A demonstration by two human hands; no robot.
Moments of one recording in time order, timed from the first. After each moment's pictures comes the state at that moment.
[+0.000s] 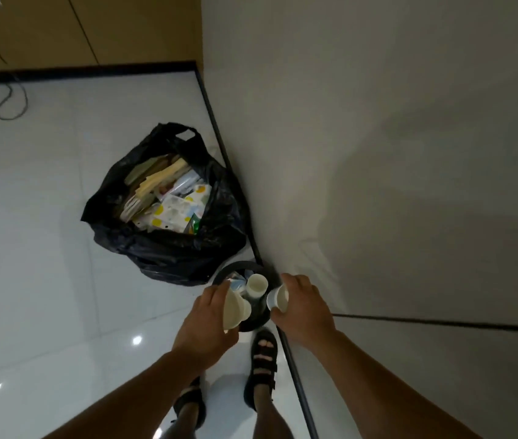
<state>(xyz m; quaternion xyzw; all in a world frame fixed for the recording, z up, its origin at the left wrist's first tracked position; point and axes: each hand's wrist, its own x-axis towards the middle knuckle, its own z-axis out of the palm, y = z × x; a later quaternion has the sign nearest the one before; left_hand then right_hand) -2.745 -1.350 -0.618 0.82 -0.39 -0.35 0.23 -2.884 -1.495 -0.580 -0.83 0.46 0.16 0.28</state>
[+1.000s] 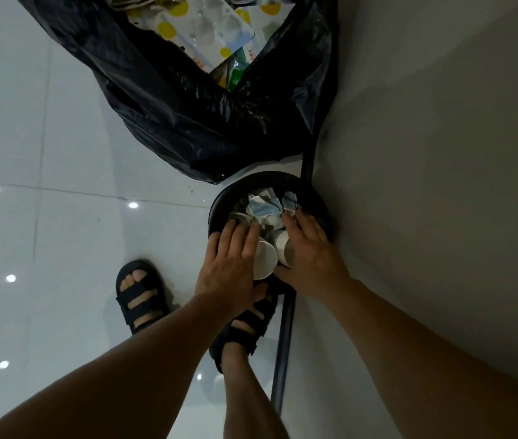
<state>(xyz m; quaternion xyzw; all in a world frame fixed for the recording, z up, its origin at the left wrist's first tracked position) -2.813 -1.387 -0.951 0.88 -0.38 -0.27 0.08 -2.867 -1.550 -0.915 -0.90 0.21 0.31 0.23</state>
